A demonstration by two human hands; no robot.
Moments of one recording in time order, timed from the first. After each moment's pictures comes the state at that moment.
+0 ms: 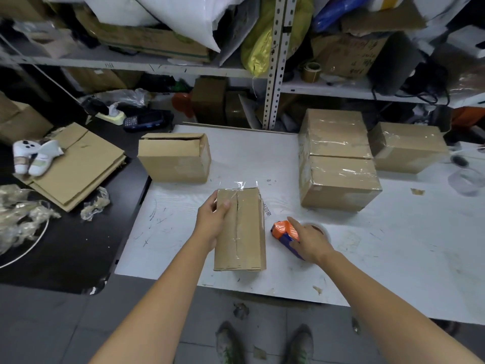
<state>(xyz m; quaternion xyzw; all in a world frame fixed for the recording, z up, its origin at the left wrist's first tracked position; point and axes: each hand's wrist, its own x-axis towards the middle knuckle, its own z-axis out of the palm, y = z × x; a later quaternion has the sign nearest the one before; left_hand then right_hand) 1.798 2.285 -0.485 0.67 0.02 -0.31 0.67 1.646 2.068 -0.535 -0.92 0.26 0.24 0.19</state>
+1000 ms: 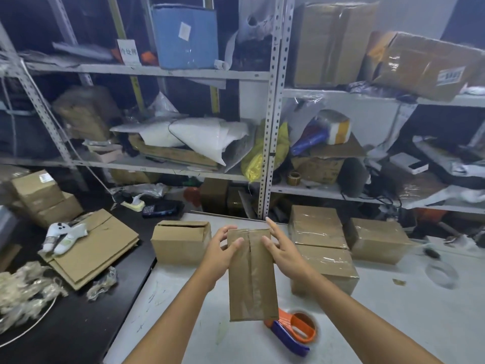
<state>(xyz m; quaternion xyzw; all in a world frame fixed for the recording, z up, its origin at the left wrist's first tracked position) 1.800 2.248 -0.335 0.72 -0.14 -0.22 0.65 1.712 2.082 -0.335 -0.80 0.13 -0.06 0.59</state>
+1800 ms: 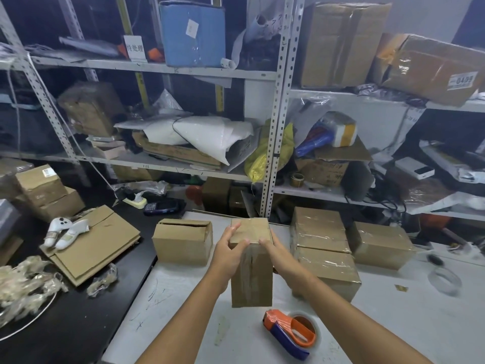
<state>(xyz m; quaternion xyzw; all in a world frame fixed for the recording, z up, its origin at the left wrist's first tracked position) 1.793 2.231 -0.336 0.76 -0.11 -0.18 0.62 1.724 2.098 -0.332 -0.76 0.17 0.00 0.62</state>
